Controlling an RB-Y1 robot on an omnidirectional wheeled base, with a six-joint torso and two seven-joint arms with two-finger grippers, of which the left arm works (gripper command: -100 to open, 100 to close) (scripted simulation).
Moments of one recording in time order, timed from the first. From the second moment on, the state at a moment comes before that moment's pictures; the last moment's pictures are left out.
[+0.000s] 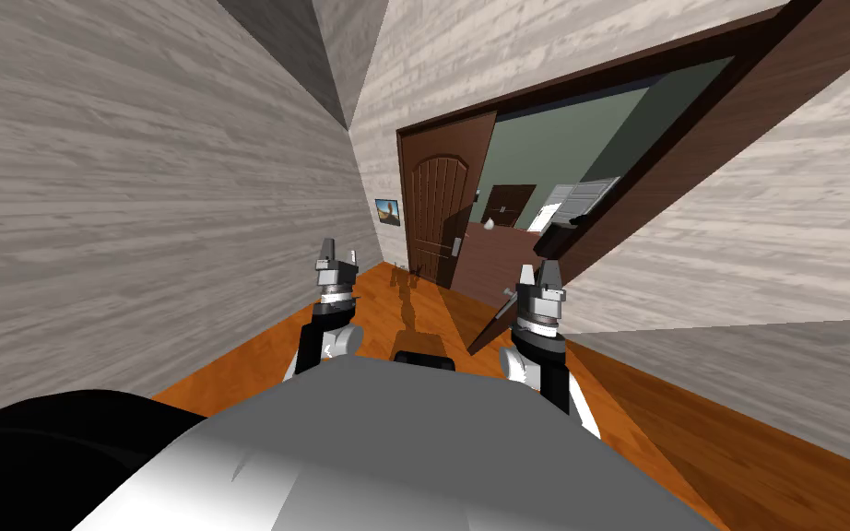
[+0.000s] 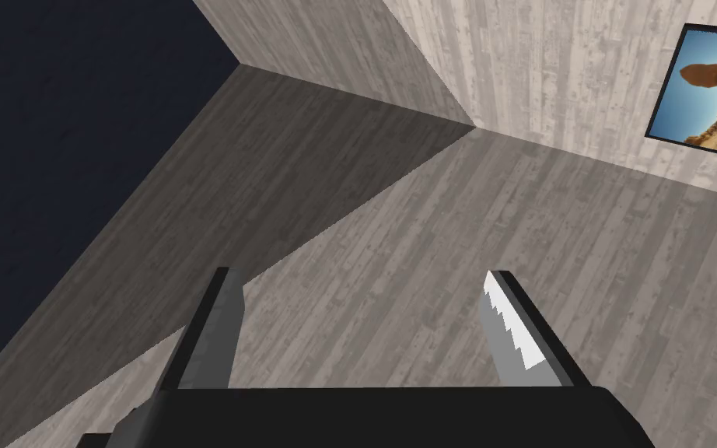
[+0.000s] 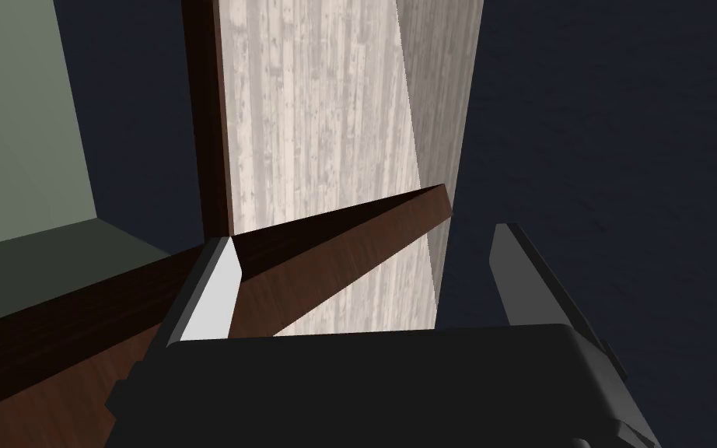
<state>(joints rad) 0.49 -0.03 0.00 -2.40 0.09 -0.38 -0.12</state>
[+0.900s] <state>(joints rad) 0.38 0.02 0.09 -2.22 0.10 -0.38 -0.14</state>
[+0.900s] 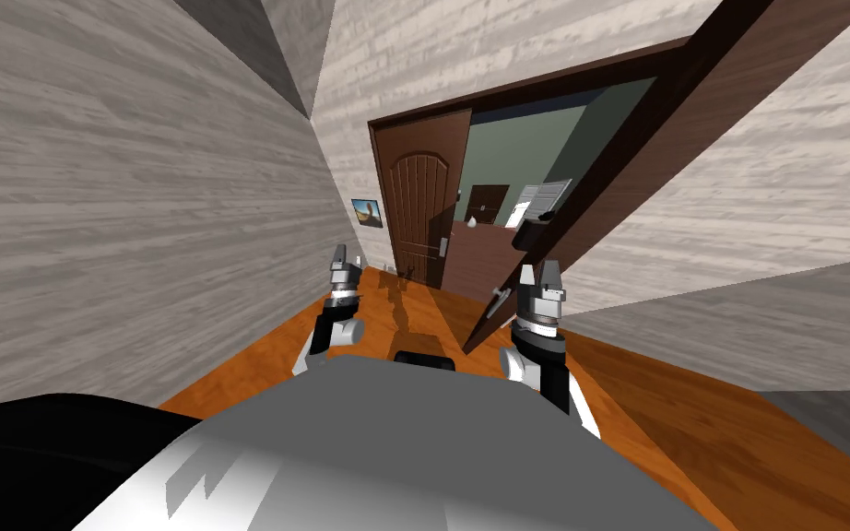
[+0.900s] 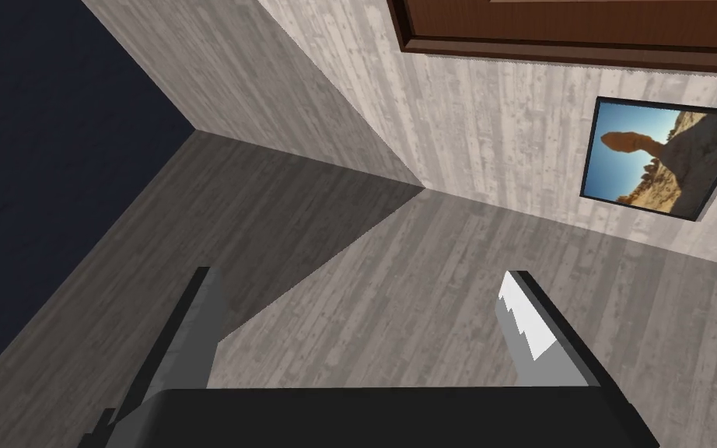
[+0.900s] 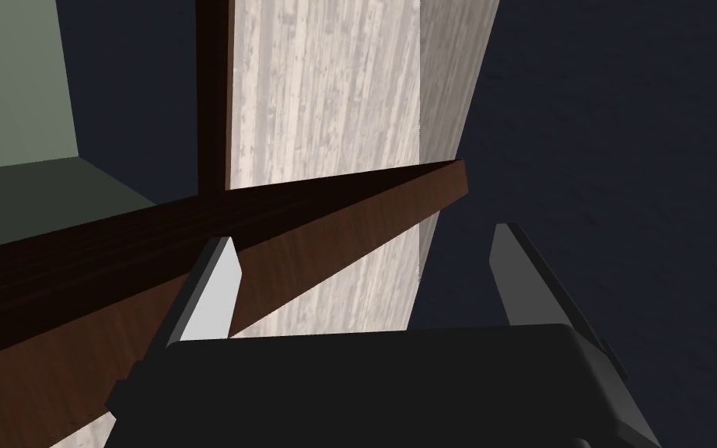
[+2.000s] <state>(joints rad) 0.22 0.06 0.22 -1.93 0.10 -0.39 -0.17</state>
